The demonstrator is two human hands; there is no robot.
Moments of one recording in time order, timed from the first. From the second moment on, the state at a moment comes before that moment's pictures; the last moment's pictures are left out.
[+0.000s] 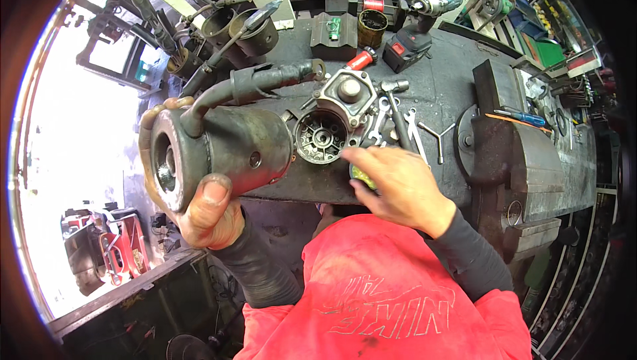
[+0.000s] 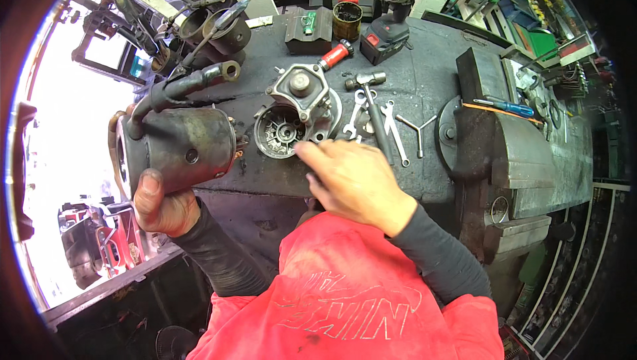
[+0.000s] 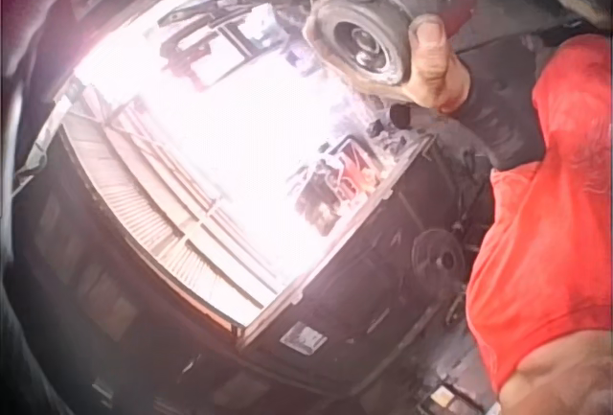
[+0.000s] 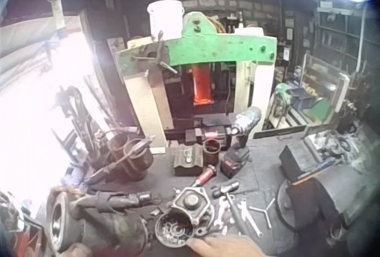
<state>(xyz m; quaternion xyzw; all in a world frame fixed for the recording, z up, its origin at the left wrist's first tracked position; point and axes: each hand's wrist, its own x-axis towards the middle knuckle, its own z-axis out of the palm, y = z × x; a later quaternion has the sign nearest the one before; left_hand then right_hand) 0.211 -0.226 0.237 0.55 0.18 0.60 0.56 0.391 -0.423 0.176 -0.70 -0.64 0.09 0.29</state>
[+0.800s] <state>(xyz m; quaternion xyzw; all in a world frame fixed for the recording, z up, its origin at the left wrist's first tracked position) 0.193 -0.188 0.211 0.51 0.16 0.56 0.64 0.391 -0.351 0.185 -0.78 -0.59 0.23 0.03</state>
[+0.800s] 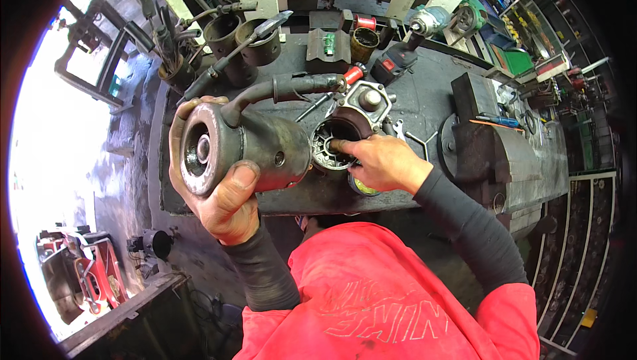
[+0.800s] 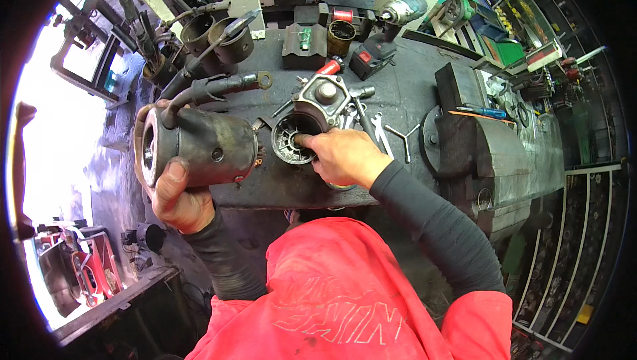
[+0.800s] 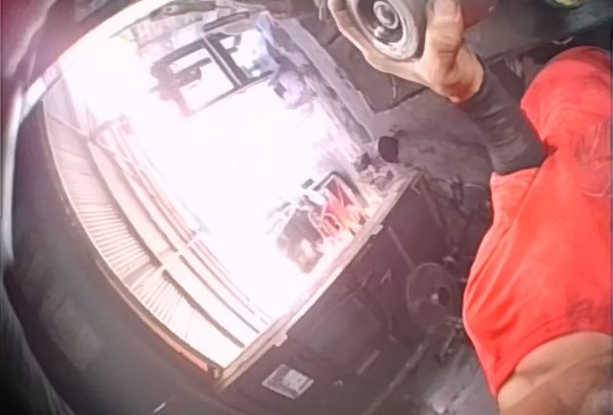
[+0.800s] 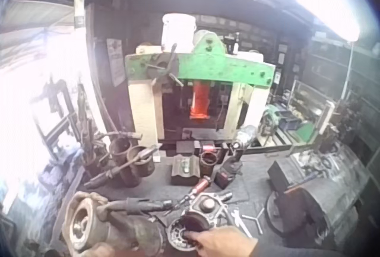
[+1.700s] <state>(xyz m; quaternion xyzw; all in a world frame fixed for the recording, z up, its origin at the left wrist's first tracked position) 0.268 -0.252 0.194 0.59 0.25 0.54 0.54 0.414 -0.486 0.130 -0.74 -0.38 0.30 0.48</state>
